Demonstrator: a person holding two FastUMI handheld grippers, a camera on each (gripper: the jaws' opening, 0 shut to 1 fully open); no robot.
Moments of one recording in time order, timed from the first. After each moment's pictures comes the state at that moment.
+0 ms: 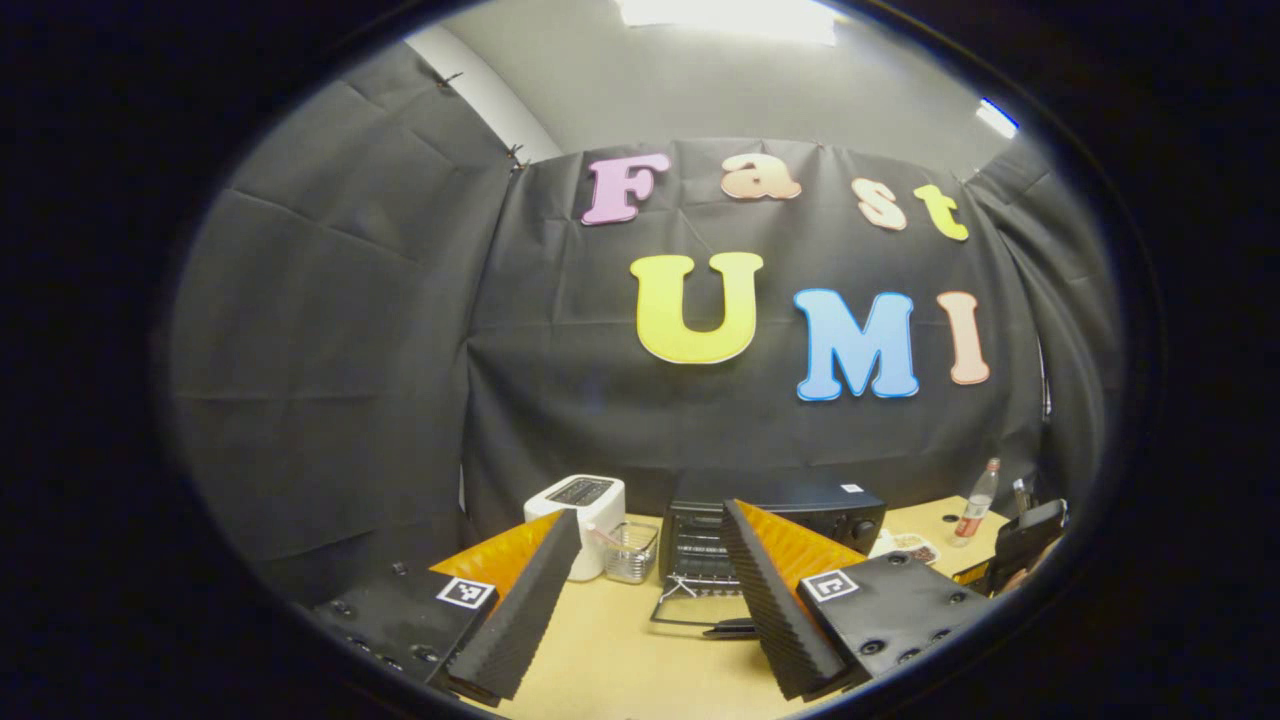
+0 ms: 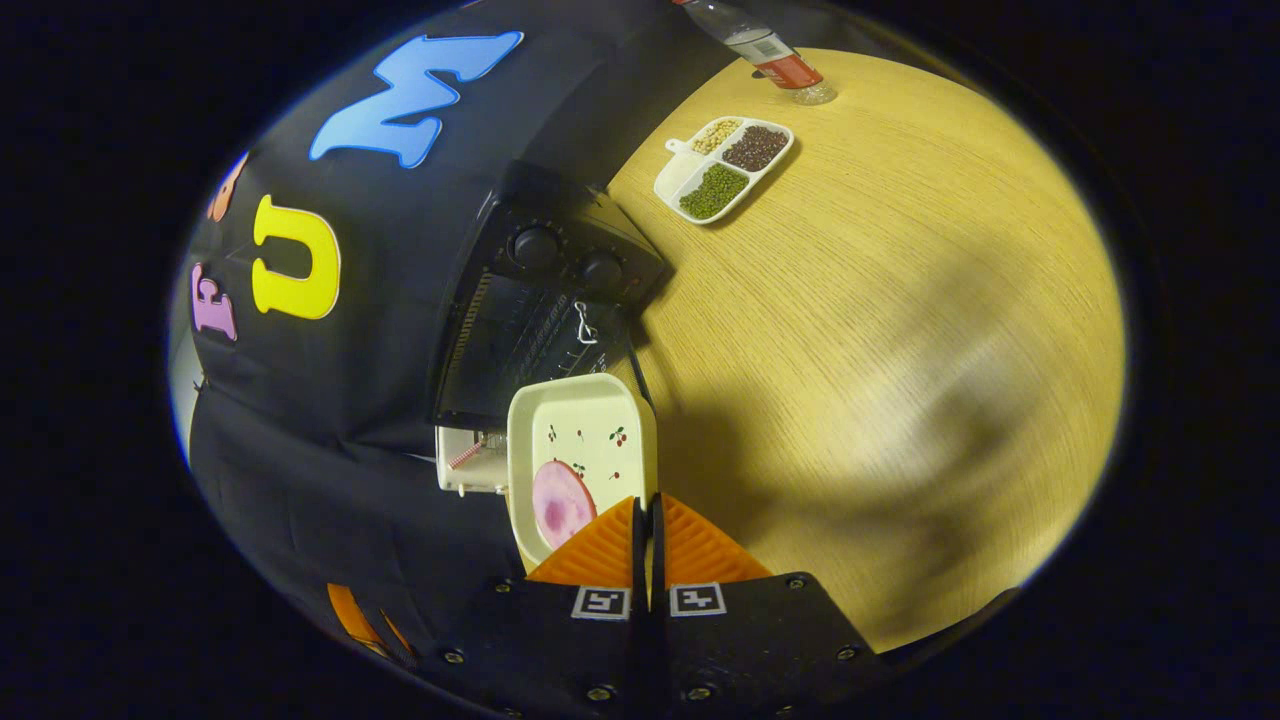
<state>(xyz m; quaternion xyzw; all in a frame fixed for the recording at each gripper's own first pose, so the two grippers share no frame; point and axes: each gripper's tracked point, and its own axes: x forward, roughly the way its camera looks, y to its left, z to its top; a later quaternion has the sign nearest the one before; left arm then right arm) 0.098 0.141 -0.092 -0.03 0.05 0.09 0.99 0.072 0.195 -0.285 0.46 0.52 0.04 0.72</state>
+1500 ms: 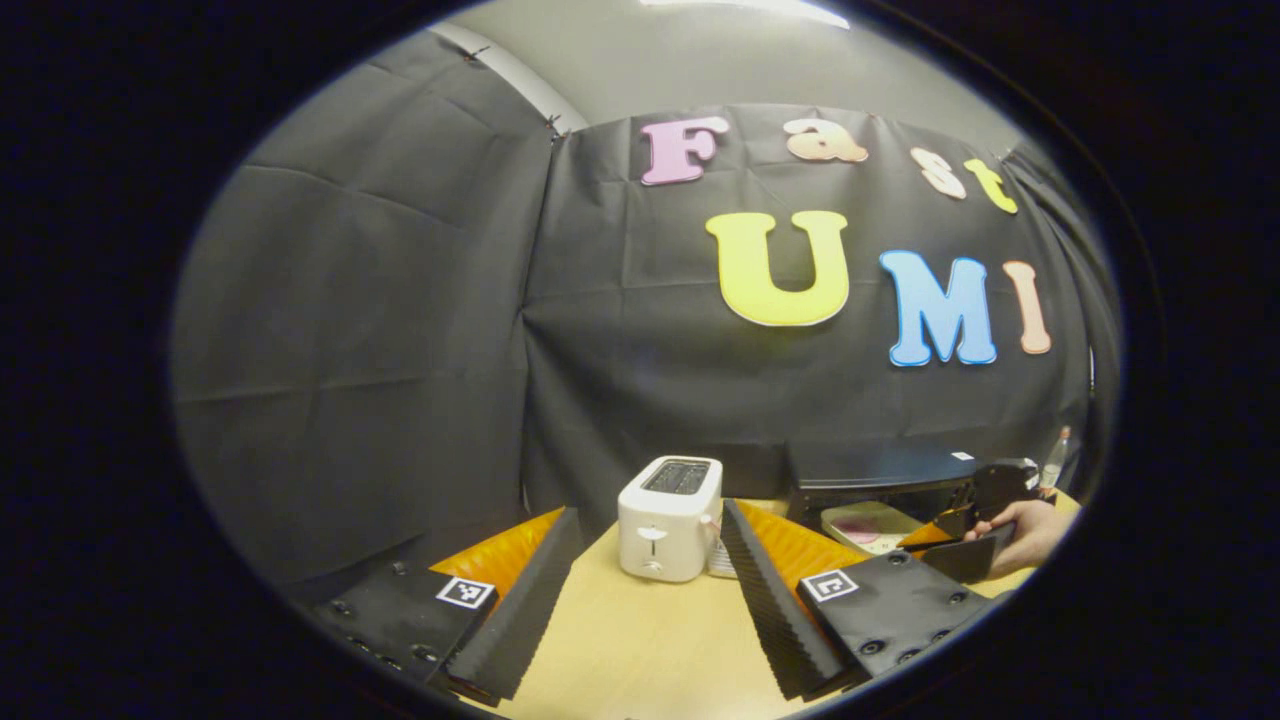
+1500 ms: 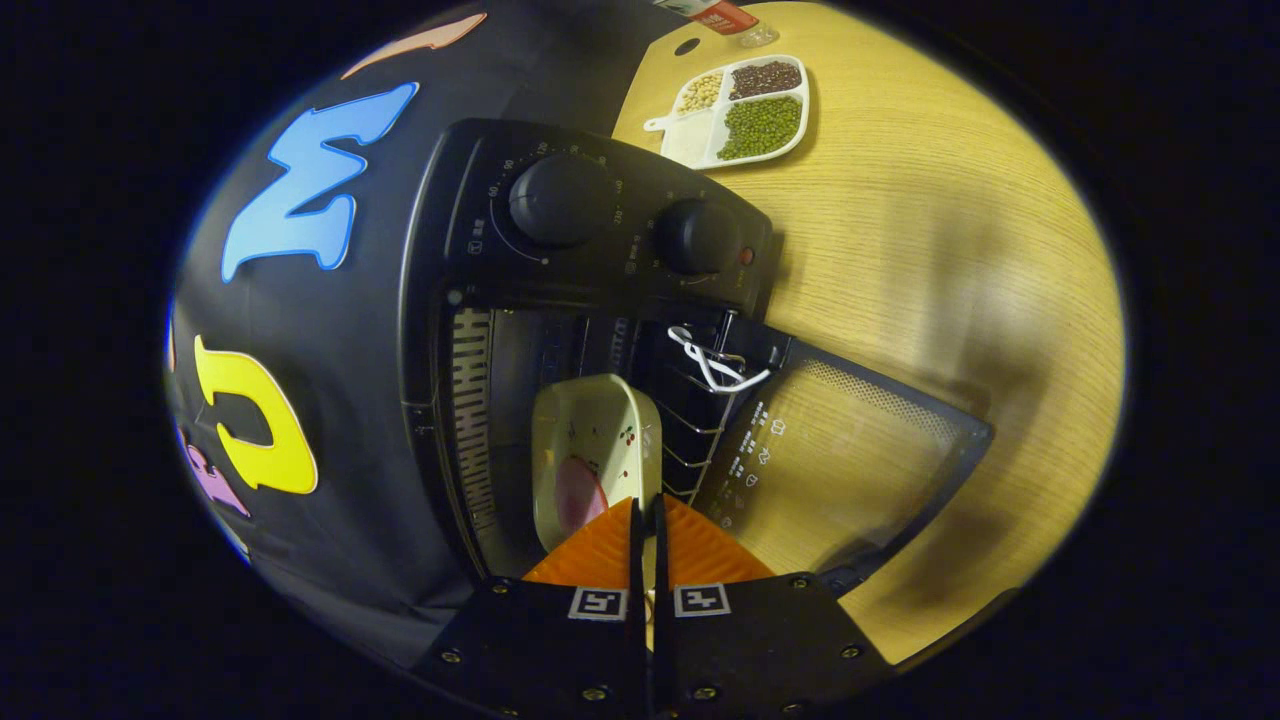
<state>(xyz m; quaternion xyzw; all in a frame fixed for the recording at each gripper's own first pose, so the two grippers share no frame) 0.131 0.281 -0.141 -0.01 0.10 0.15 0.98 0.244 0.319 -0.320 0.61 0.41 -0.11 0.66</state>
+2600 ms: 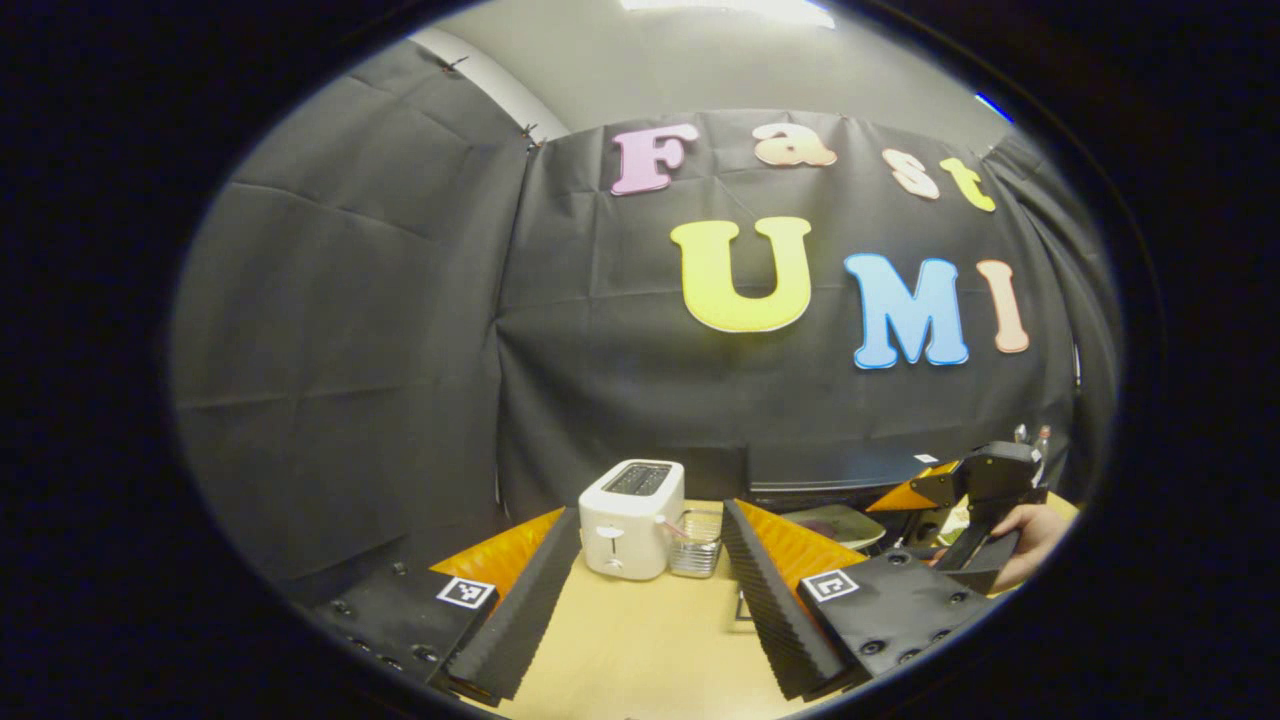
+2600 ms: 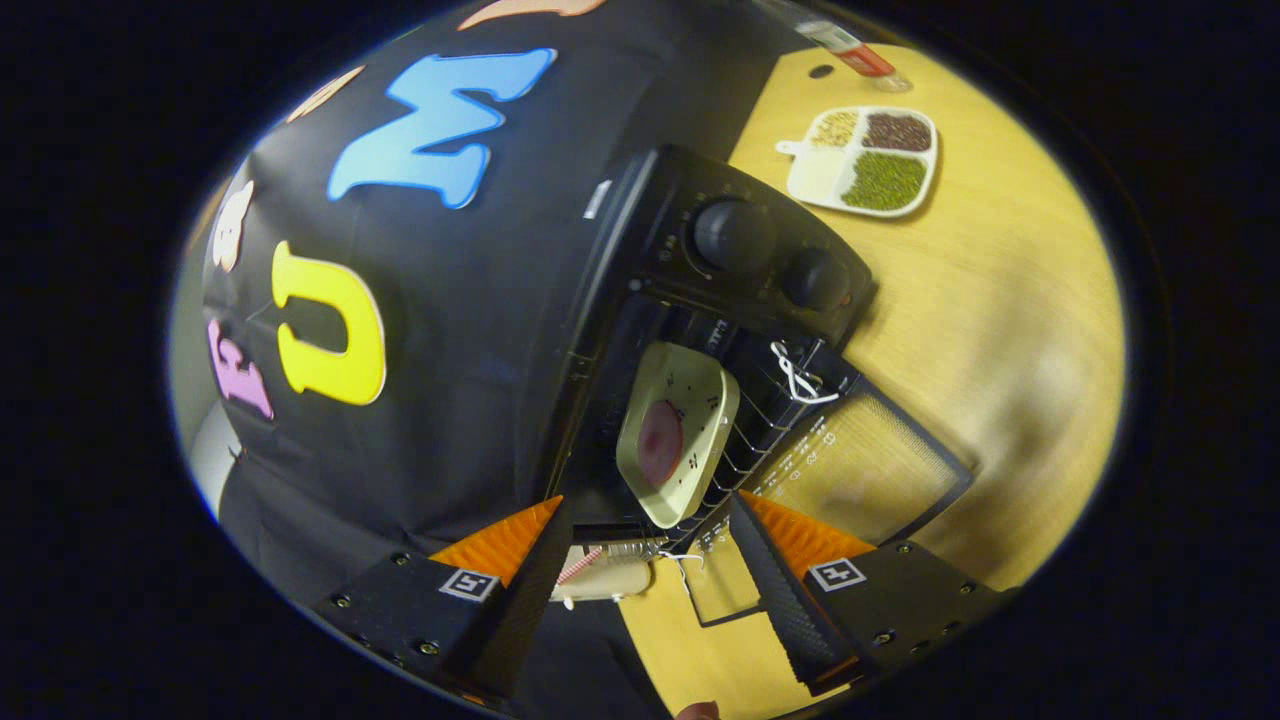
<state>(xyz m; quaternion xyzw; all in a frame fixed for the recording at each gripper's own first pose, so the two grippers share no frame) 0.122 0.215 -0.125 -0.01 0.09 0.11 0.99 0.213 0.304 -0.247 0.53 0.38 0.05 0.76</state>
